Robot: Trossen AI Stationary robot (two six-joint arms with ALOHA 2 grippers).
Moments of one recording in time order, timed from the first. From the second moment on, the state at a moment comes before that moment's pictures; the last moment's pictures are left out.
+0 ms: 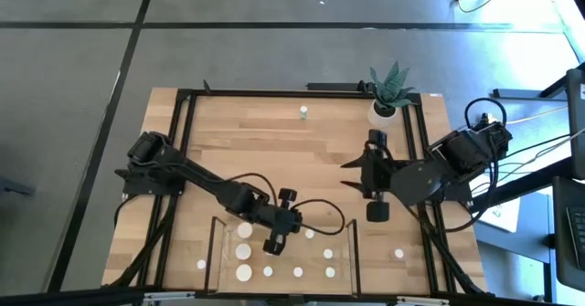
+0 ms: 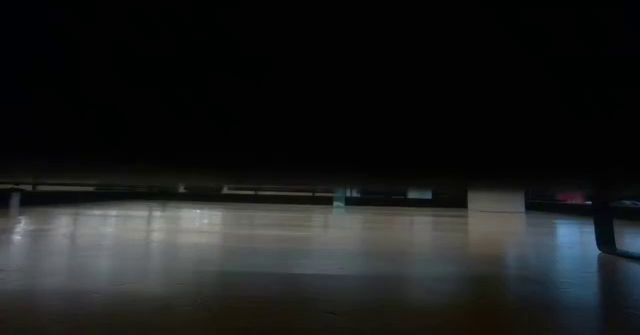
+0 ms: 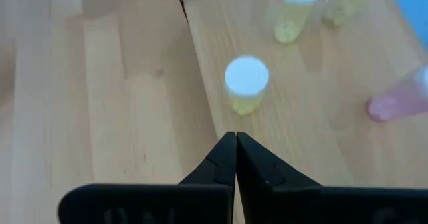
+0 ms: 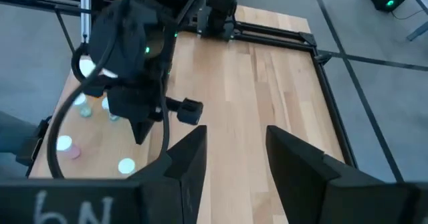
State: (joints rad) left arm -0.41 1.82 1.39 -0.45 -0.19 -0.10; right arm 0.55 1.59 2.13 -1.30 0.57 0.22
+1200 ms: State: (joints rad) left arm -0.36 1.85 1.51 -0.53 -0.09 -0.04; right arm 0.55 1.59 2.13 -1.30 0.57 0.21
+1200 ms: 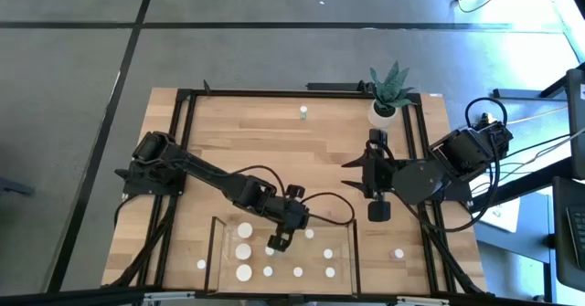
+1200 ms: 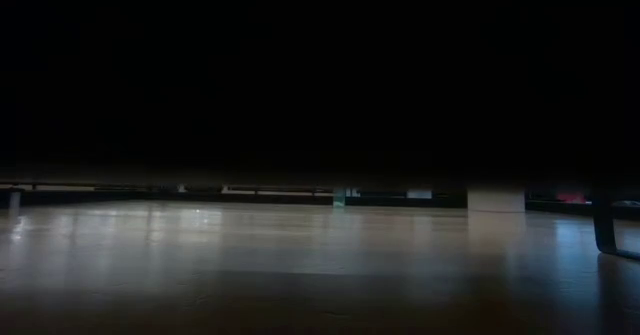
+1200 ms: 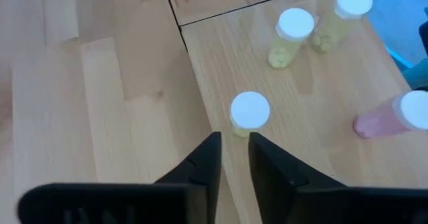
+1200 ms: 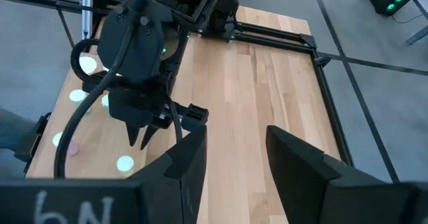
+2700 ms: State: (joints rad) left arm -0.39 1.87 1.51 -0.46 -0.14 -0.11; right arm 0.55 1.59 2.13 -1.30 0.27 0.20
